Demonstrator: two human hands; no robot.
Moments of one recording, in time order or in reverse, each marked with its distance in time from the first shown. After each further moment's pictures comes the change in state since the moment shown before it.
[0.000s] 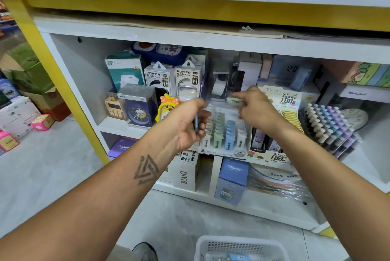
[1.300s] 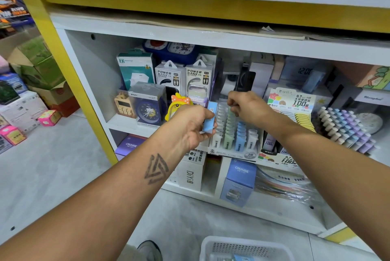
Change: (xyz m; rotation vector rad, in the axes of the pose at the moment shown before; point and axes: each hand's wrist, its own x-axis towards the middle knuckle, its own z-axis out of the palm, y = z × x) left_hand 0.006 -0.001 -0.013 -0.036 0.100 0.070; right_hand 0.034 -0.004 0.026 -0.290 -0.158 -0.186
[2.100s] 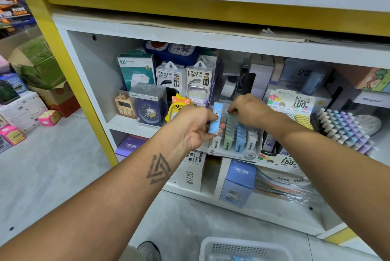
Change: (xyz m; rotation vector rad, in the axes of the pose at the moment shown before) left_hand -0.003 0.000 0.003 -0.025 -0.099 -0.023; right_hand 0.007 -0.002 0.002 -0.185 -0.104 0.049
